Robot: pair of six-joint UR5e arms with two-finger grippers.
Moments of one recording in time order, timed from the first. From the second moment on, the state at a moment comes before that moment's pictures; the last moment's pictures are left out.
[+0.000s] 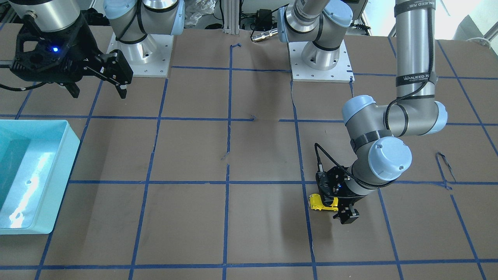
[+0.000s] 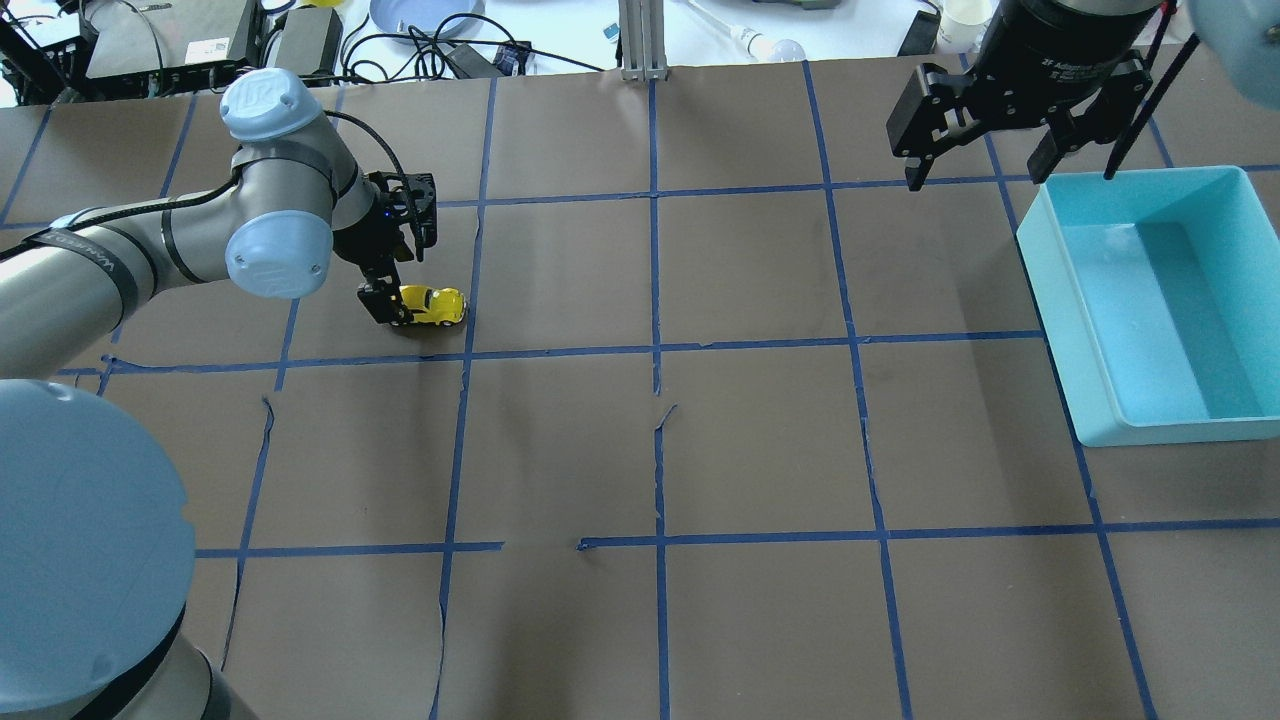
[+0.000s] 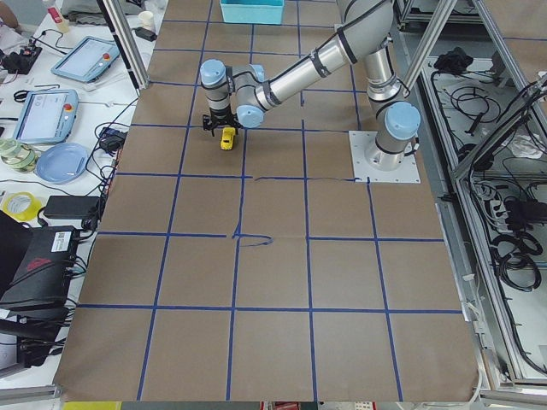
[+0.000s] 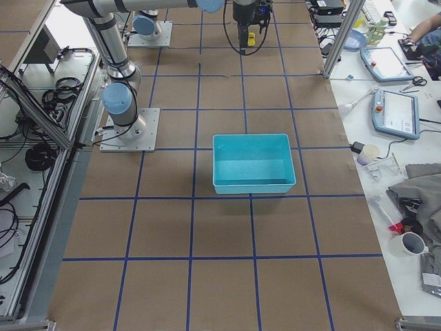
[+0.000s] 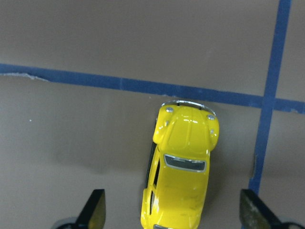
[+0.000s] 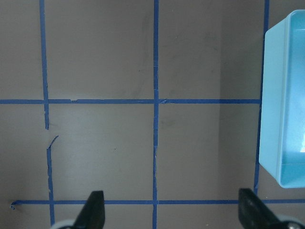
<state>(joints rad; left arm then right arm) -1.46 -2.07 -1.71 -0.95 1.53 1.58 1.55 -1.55 1.46 -1.52 -1.58 -0.03</state>
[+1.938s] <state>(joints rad) -1.46 -2.05 -1.78 -0.85 1.54 1.66 1.55 -1.55 1.46 -1.52 -1.58 -0.03</state>
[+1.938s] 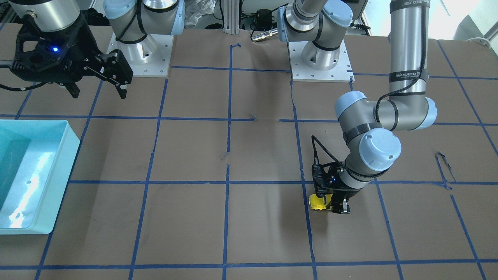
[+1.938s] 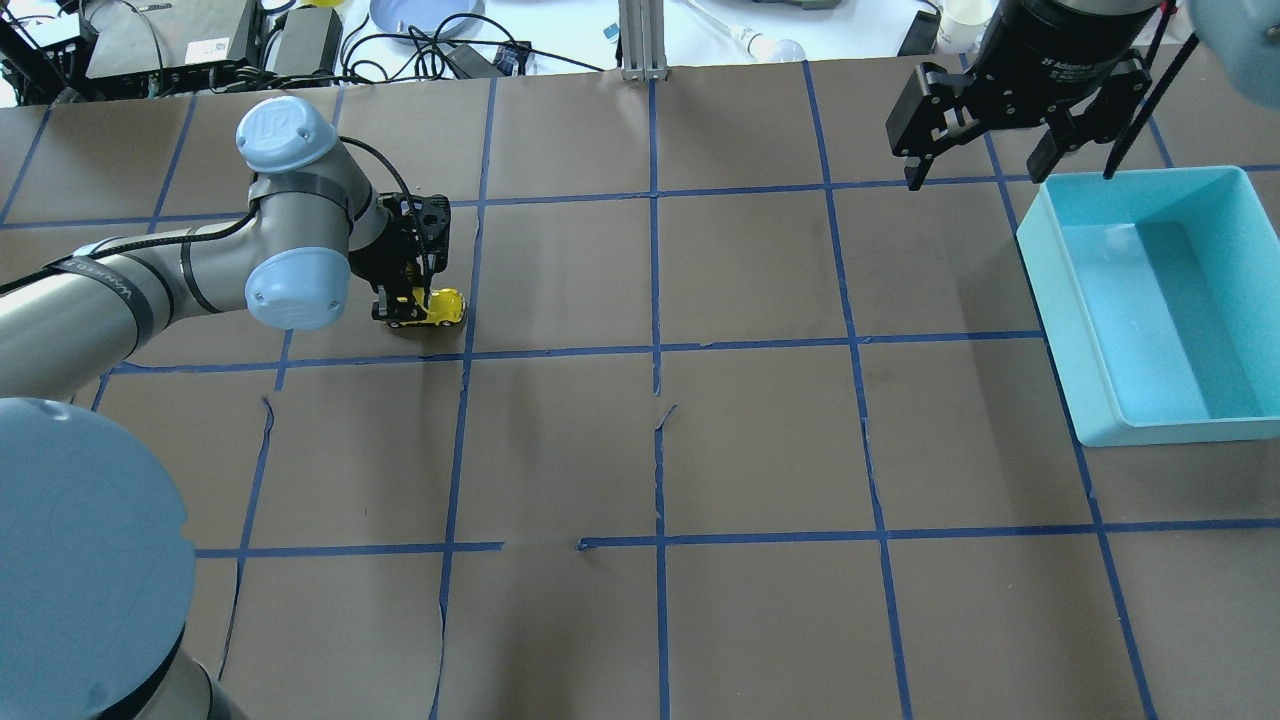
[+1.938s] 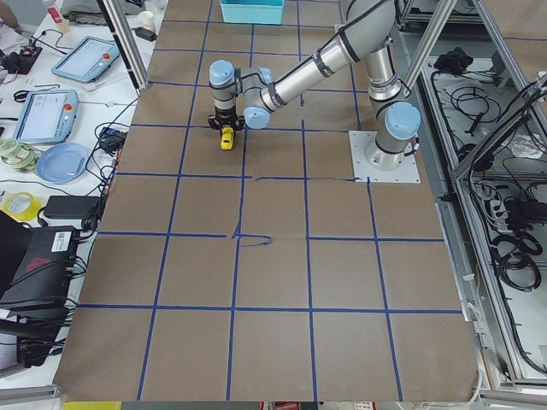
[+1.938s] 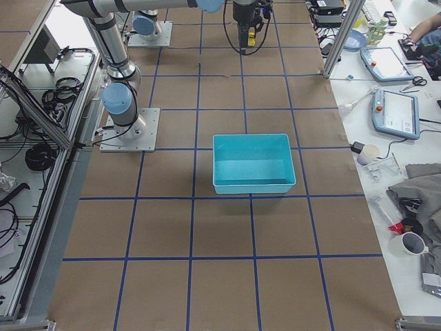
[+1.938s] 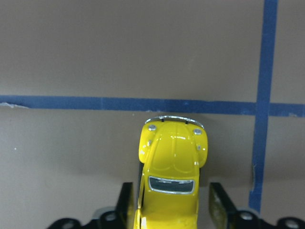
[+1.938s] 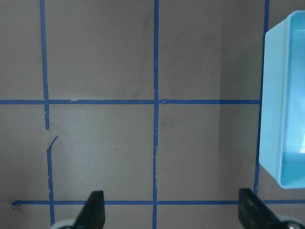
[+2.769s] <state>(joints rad) -1.32 -2.05 -1.79 -0.85 1.52 1.77 1.55 -1.55 1.46 -1.52 -1.57 -0.03</state>
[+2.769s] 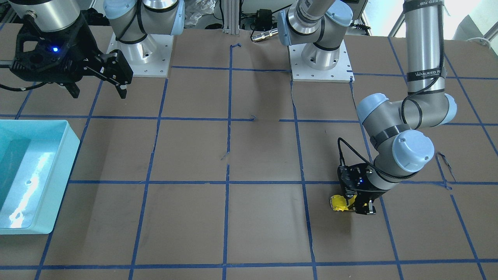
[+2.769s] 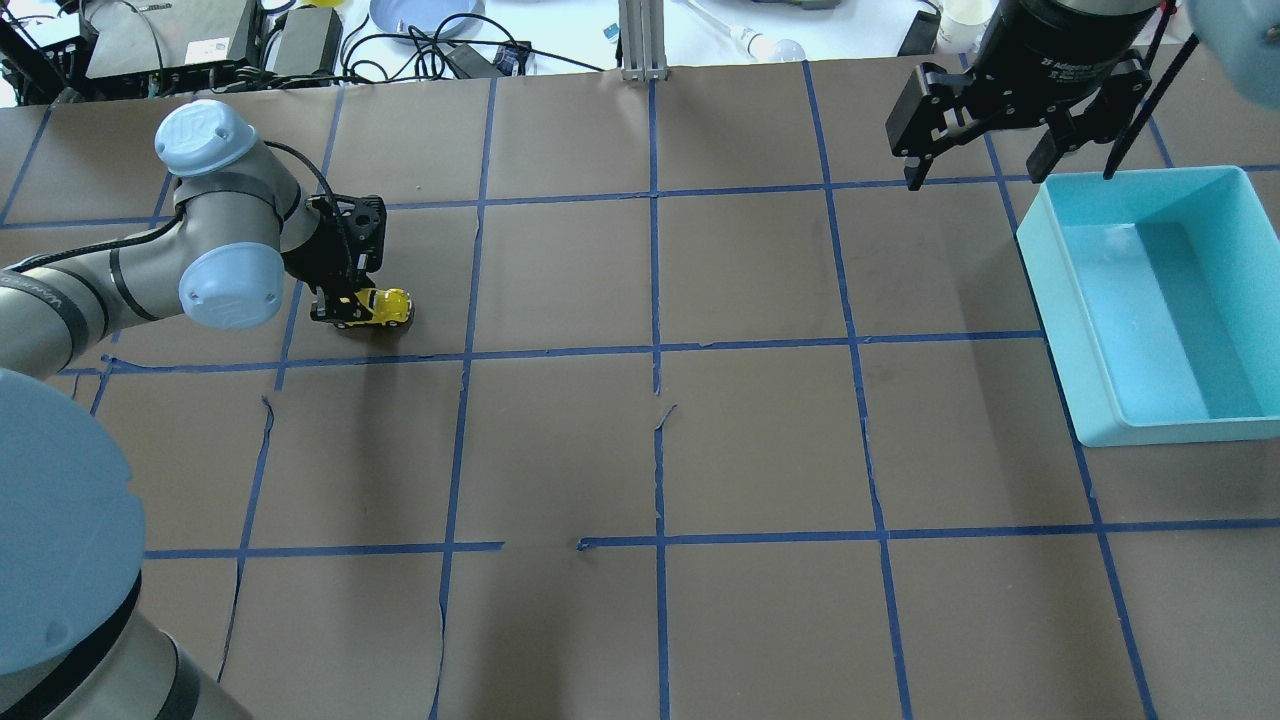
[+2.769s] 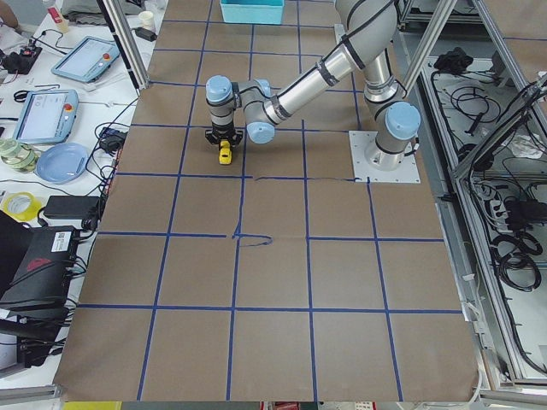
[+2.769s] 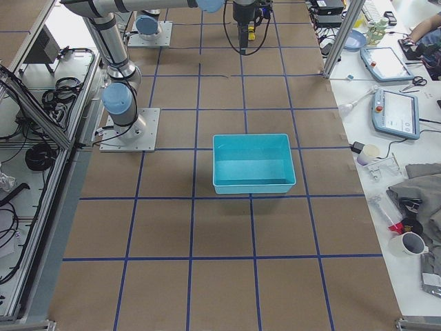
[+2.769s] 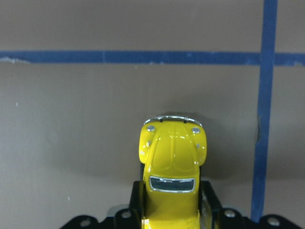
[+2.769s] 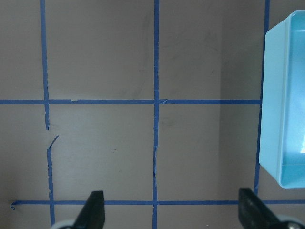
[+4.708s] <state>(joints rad) -1.38 -1.90 -1.77 -0.97 1.53 1.39 1.55 -1.55 1.46 -1.52 -1.57 -0.03</state>
